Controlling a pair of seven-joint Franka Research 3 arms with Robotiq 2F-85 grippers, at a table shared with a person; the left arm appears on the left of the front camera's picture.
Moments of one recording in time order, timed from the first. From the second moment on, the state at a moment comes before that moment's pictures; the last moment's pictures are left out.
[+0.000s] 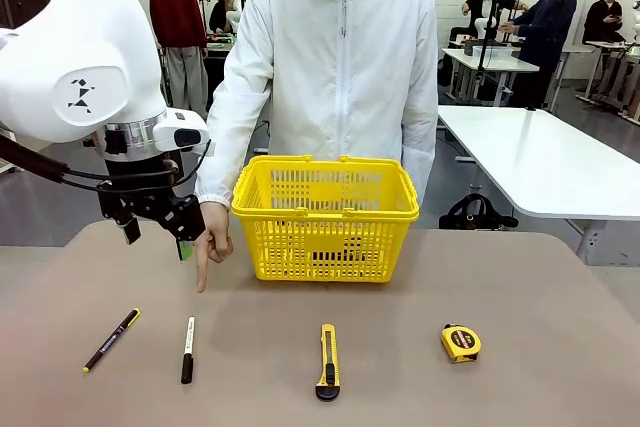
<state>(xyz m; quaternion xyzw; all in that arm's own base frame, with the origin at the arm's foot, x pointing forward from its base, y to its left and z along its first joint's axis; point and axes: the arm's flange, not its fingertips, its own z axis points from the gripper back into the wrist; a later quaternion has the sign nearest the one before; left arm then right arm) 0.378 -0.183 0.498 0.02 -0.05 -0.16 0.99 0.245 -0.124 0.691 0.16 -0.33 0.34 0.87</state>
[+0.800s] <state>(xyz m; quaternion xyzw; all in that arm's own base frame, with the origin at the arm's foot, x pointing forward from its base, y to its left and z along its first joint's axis) 0.353 -0.189 0.437 0.02 -0.03 -0.06 1.00 0.245 -0.124 0.691 0.16 -0.33 0.34 0.87</state>
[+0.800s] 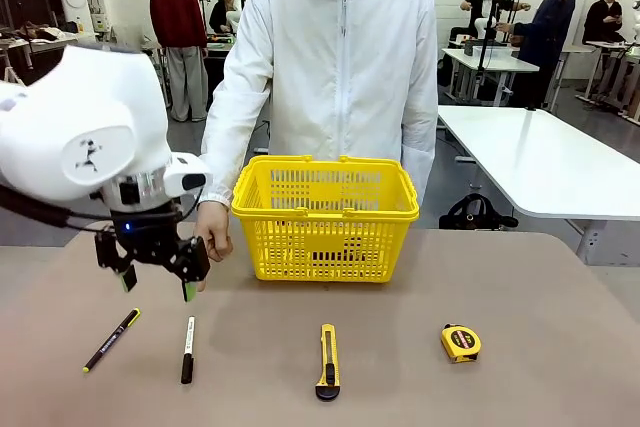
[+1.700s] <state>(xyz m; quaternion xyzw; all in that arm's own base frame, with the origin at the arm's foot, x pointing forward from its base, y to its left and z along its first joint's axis) 0.362 -0.203 0.336 0.00 0.02 0.02 1.00 0.245 -0.124 0.691 0.16 -0.33 0.34 0.87</state>
